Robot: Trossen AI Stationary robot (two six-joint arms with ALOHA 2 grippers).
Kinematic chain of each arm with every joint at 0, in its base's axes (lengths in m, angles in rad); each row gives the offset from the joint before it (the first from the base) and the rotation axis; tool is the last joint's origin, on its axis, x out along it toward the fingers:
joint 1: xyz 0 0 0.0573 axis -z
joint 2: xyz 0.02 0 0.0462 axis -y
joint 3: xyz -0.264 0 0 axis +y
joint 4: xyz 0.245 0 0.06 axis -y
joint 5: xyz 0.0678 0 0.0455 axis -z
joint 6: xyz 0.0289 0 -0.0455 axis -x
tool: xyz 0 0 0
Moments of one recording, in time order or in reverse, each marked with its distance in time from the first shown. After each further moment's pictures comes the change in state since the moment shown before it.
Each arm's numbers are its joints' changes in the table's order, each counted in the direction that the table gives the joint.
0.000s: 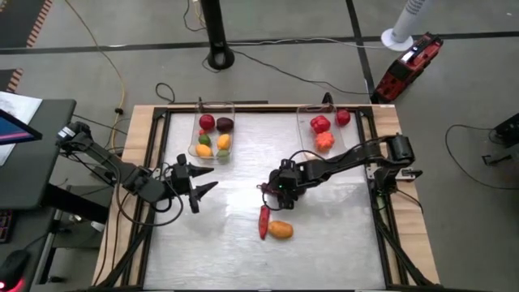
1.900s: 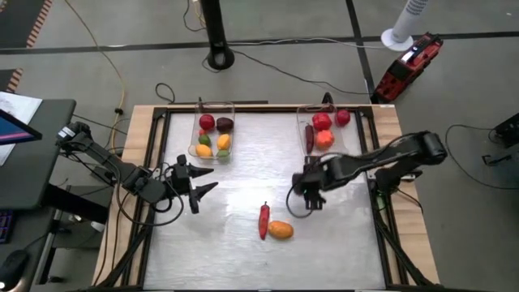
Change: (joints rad) left arm 0.002 0.000 0.000 -0.026 0.006 0.037; right arm -0.112 0.305 -0.039 -0.529 0.091 -0.057
